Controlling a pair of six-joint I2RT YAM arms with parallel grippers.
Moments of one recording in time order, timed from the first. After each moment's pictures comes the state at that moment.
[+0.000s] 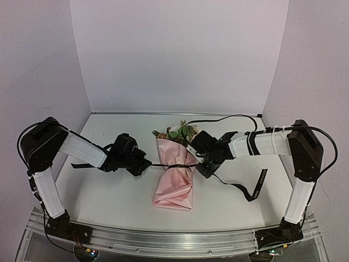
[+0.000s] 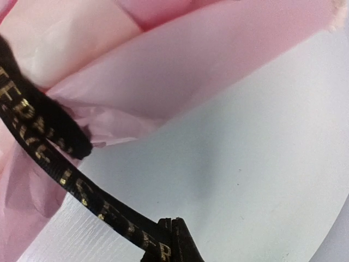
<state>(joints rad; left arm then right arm) -0.69 1.82 0.82 0.30 0.12 -1.64 0.85 1.88 1.25 -0.59 0.35 -0.03</state>
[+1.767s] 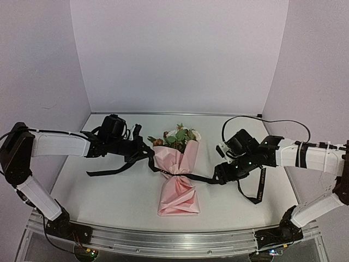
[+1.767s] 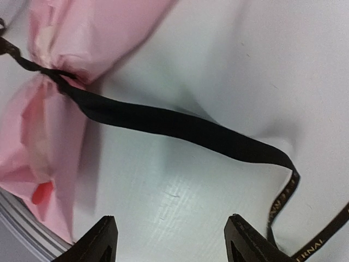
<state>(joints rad) -0.65 1.55 0.90 0.04 0.49 -0.88 0.77 1.37 0.91 -0.65 -0.02 0.41</state>
